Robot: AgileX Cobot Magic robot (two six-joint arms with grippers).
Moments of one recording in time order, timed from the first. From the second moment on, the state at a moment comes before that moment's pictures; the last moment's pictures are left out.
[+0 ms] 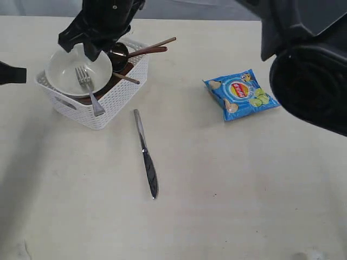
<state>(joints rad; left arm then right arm) -0.14 1.12 -0.59 0.03 0.31 -0.06 0.79 2.31 -2.30 0.19 1.22 -0.25</state>
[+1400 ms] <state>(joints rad) -0.14 1.12 -0.59 0.04 0.32 -0.04 0.84 2.43 -2.31 0.18 1.12 -0.18</state>
